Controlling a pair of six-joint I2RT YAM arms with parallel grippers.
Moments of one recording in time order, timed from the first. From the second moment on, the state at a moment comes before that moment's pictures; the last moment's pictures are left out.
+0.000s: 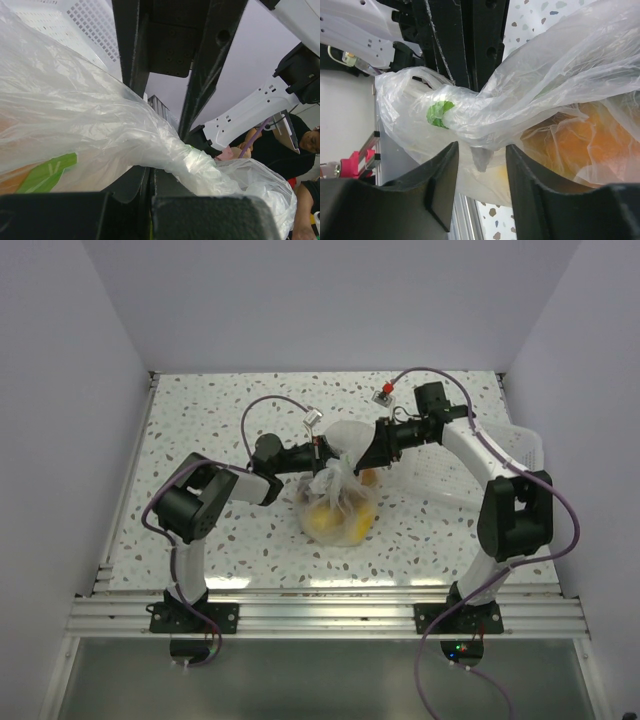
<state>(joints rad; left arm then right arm) -0.54 1.98 0.92 1.28 0.96 -1.10 0.21 1.73 1.39 -0.75 -1.16 -0.21</state>
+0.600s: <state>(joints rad) -0.53 1.98 0.92 1.27 0.98 -1.07 0.21 1.74 1.40 -0.81 -1.16 -0.31</state>
